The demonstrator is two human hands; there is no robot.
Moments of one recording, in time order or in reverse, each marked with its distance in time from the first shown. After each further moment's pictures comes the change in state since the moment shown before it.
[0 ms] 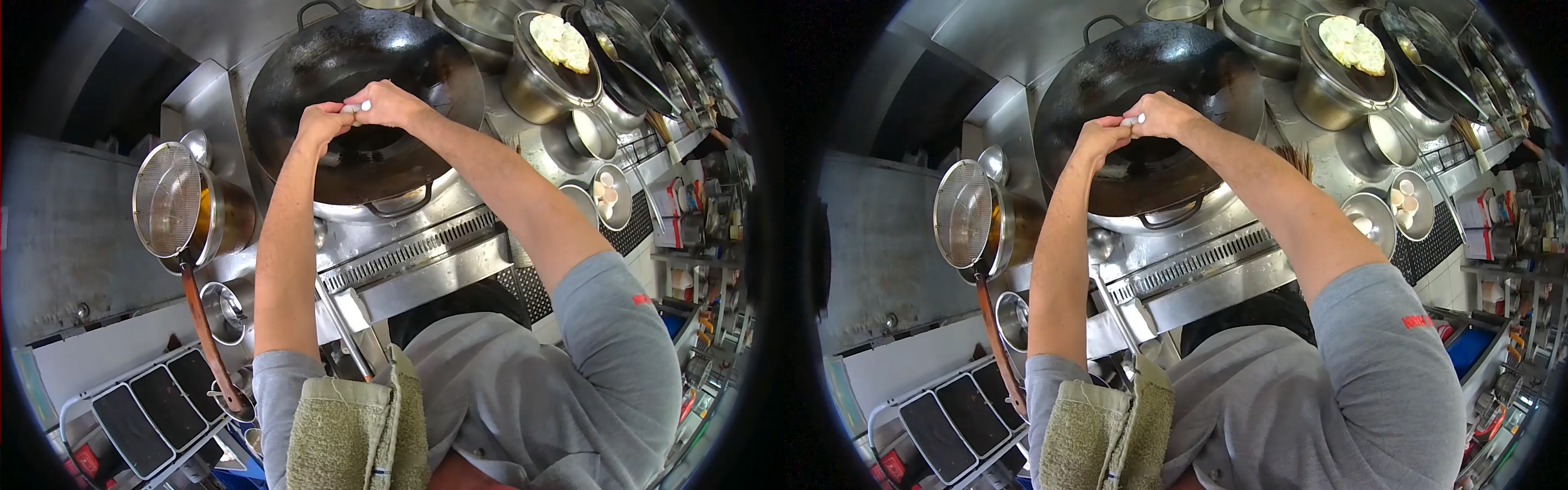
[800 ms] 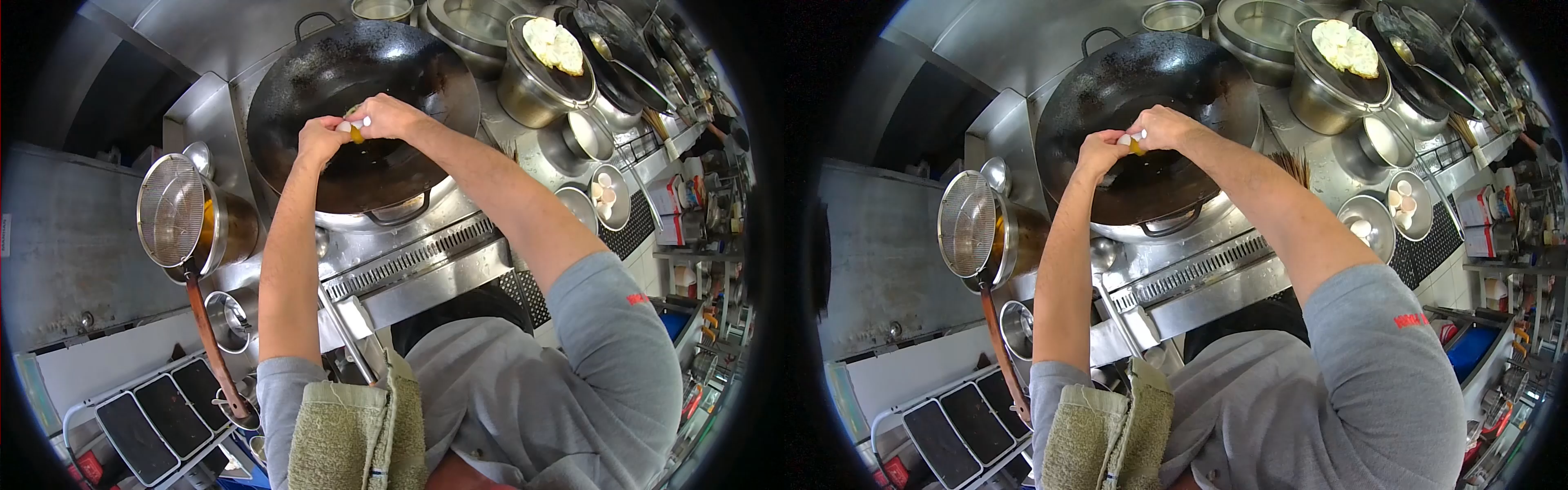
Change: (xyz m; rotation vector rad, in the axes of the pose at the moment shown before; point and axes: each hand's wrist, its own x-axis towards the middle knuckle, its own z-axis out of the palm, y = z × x) left_hand 0.014 -0.026 -0.008 0.311 0.068 0.153; right_hand 0.002 0.012 0.003 -0.202 -0.060 -0.099
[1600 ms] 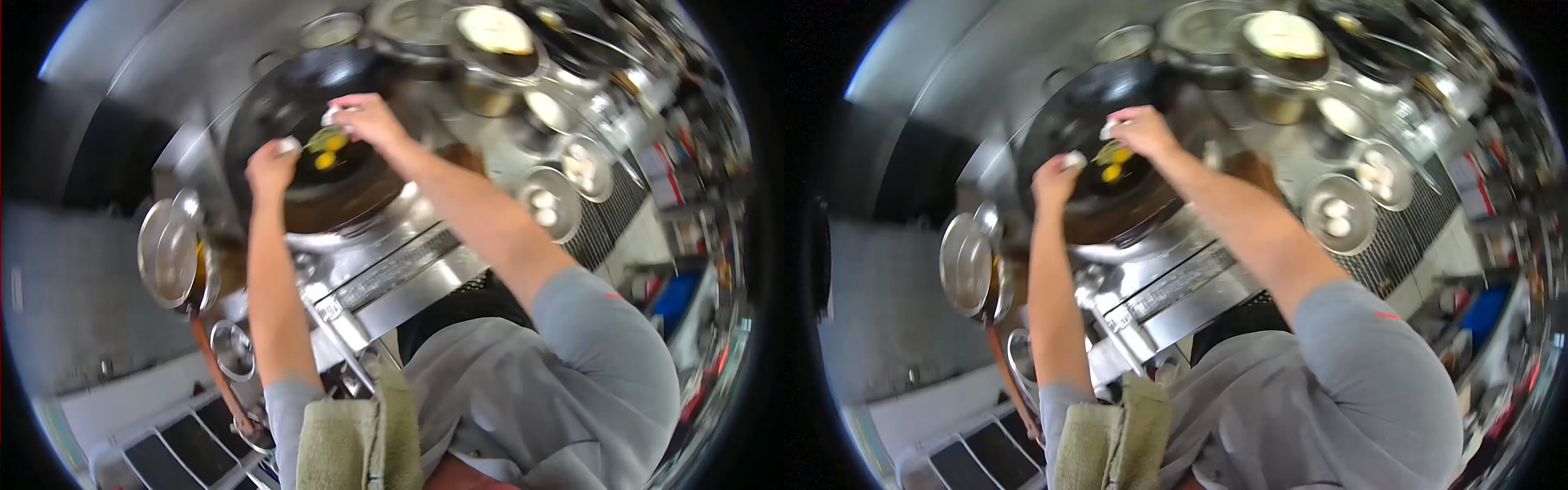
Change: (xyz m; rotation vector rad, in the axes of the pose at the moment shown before) left_hand -0.035 0.043 -0.021 0.458 0.359 0.276; right_hand -0.048 -0.015 -0.032 0.931 0.560 0.293
